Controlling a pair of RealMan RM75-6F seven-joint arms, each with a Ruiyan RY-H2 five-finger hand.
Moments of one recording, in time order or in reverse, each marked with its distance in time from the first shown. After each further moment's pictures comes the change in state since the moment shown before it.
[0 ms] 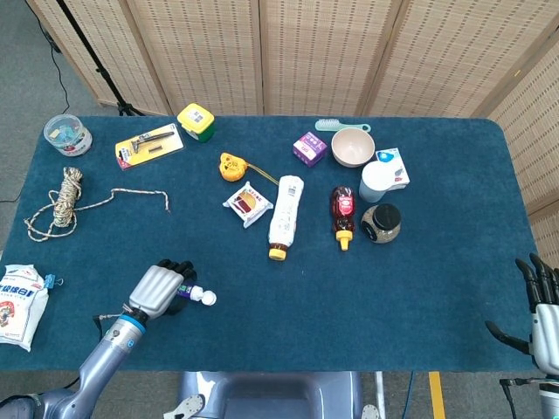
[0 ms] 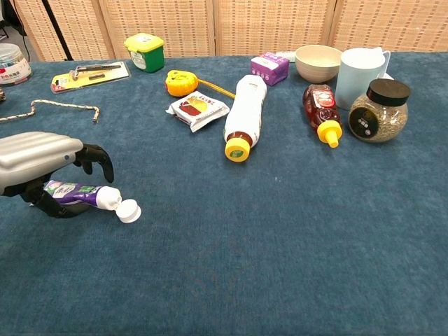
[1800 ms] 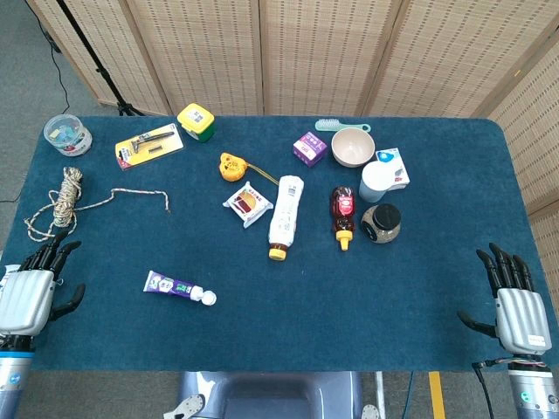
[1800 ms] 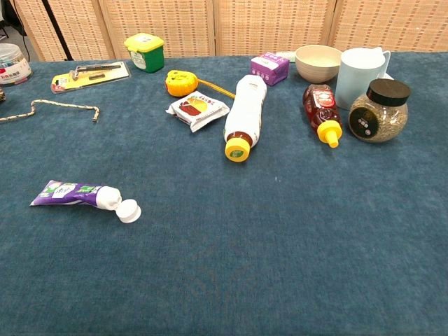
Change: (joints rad) left arm 0.341 0.359 -0.006 -0.200 0.195 0.466 -0.288; right arm 0.088 -0.071 0.013 0.020 0.014 -0.106 -0.063
